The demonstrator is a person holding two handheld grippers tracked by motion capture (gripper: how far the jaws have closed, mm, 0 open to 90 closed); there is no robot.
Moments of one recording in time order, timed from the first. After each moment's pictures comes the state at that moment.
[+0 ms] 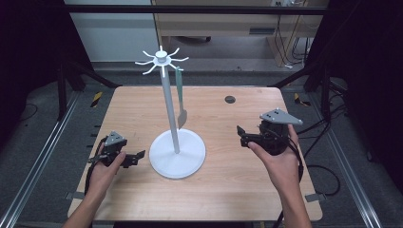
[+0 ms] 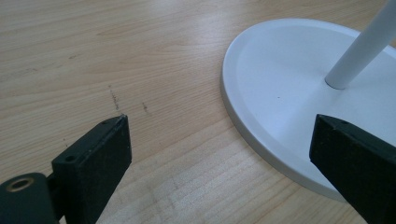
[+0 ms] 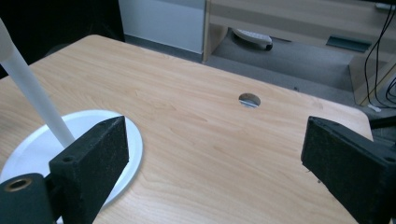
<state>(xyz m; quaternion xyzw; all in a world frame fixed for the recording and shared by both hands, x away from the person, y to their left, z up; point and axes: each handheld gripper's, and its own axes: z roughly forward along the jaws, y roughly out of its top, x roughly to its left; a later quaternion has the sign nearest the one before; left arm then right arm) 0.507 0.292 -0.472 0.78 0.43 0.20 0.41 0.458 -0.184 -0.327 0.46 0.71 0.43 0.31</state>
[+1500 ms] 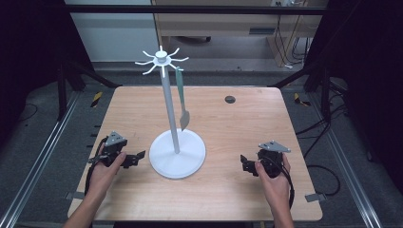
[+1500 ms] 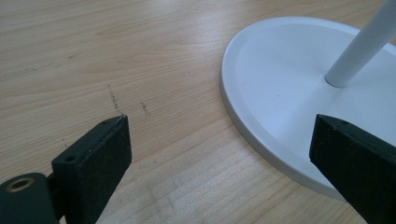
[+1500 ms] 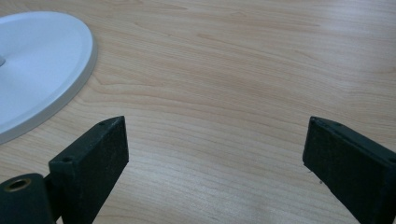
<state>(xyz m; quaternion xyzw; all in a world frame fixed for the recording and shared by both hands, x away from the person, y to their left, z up) 0.506 0.291 -0.472 0.78 0.43 0.20 0.41 0.462 -0.209 -0.461 0.54 0.72 0.37 0.25</state>
